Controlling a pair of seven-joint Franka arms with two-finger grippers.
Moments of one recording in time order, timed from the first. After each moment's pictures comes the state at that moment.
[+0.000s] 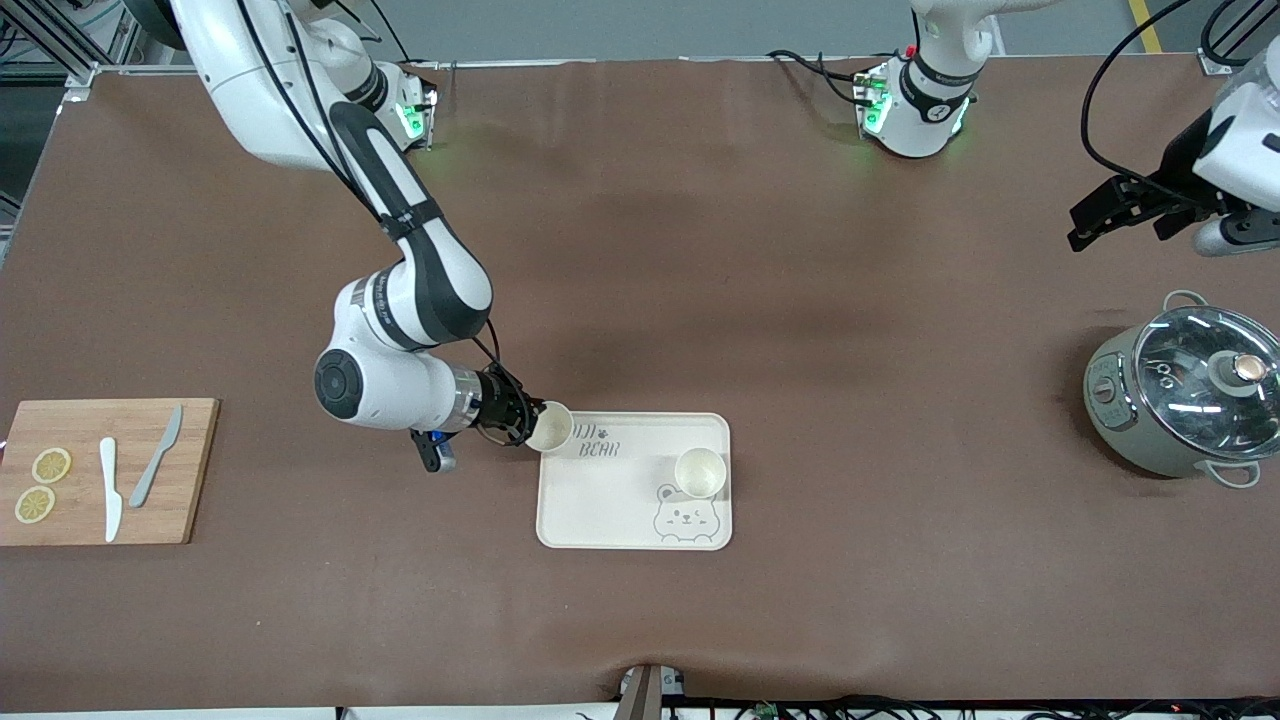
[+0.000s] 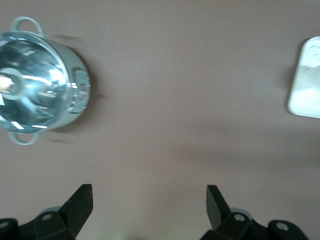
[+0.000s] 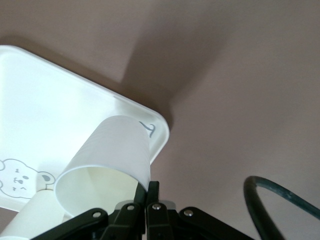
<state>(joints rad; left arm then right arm) 0.12 -0.14 -0.20 -1.74 0.03 1.60 -0.19 0.39 0.64 0.04 -1.56 0.53 2.16 1.19</state>
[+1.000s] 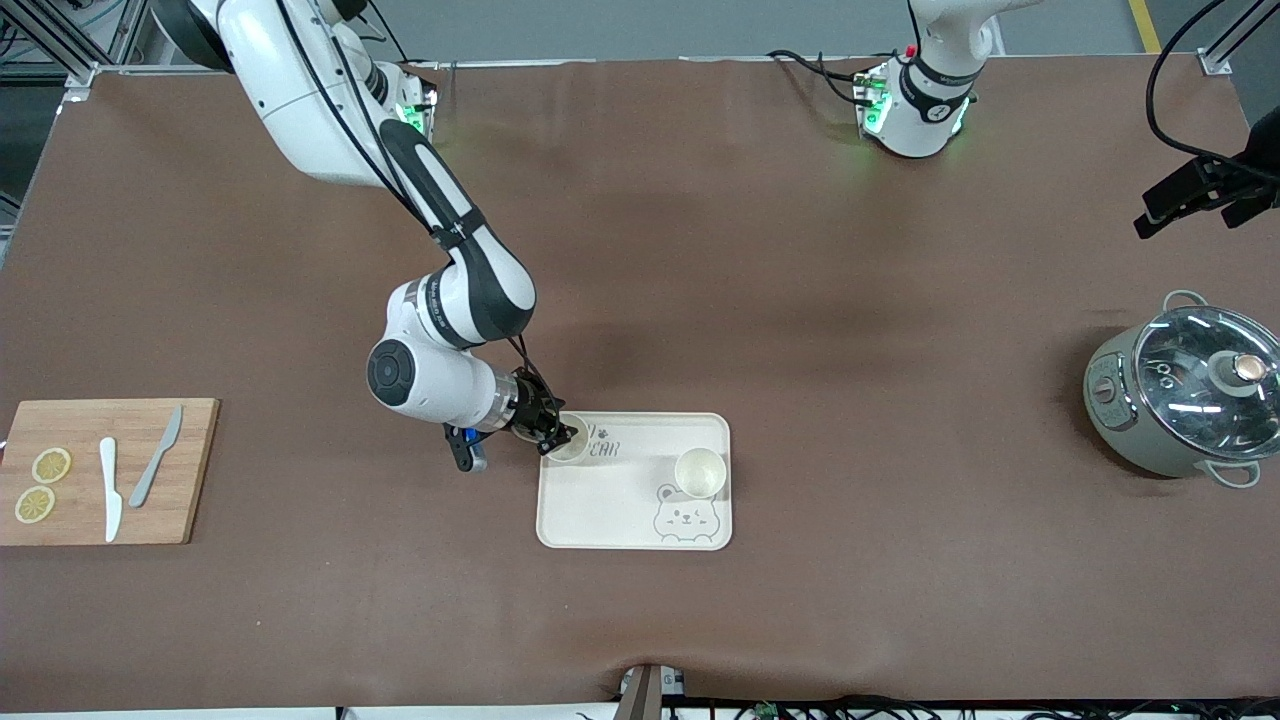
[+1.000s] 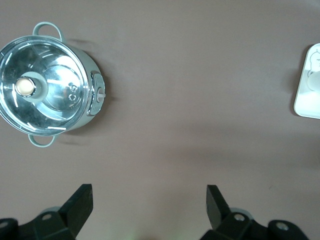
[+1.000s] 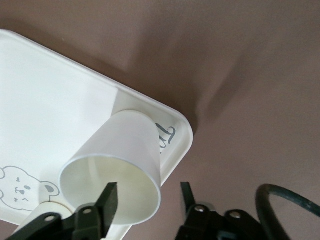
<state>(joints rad) 0.27 -0.14 -0.20 -1.69 -0.04 1.57 -0.05 0.45 0.70 0.03 -1.58 0.55 2.32 1.21</state>
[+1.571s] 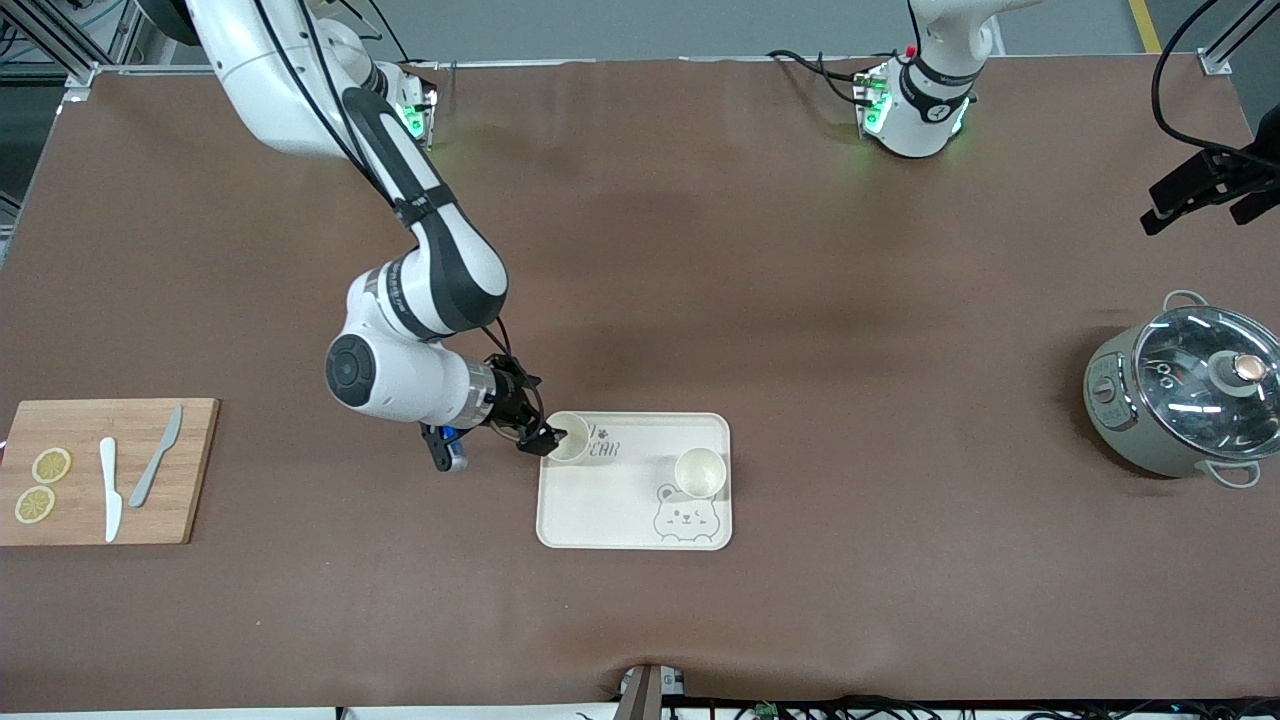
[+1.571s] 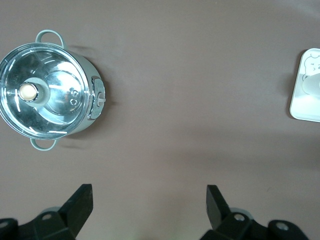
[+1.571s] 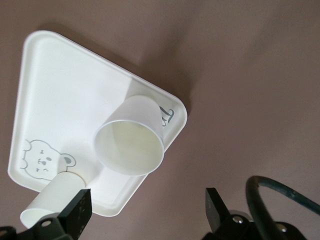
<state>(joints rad) 0.27 -0.14 -0.20 -1.67 -0.04 1.57 -0.05 0.42 0.61 0.00 -1.52 0.52 2.13 1.18</state>
